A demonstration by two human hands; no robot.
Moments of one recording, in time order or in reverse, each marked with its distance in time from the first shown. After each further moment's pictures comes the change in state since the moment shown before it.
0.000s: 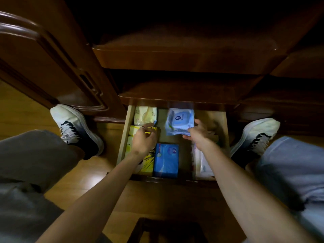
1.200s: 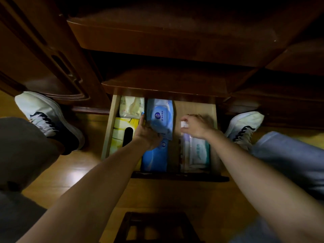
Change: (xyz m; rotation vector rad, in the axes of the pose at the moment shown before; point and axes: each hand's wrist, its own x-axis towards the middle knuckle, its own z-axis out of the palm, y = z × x) left_hand 0.022 0.012 0.054 1.591 -0.423 0.504; right_hand 0.015 -0.015 -0.052 -1.318 -0.225 -0.403
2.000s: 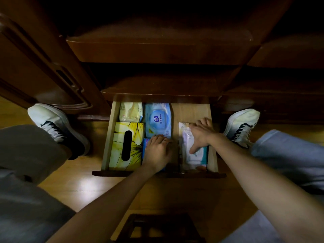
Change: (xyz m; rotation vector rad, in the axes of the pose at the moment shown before) left_hand -0.048 0.066 0.017 -0.729 0.547 -0.020; right_hand -0.034 0.032 -0.001 -0.483 -0.169 -0.024
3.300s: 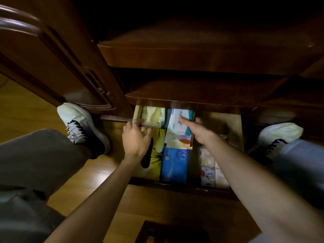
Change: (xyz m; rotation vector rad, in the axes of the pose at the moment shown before) left_hand 0.019 -0.101 -0.085 -0.094 0.313 -0.623; right_hand 0.093 -0.092 -0.033 1.886 -0.041 0.182
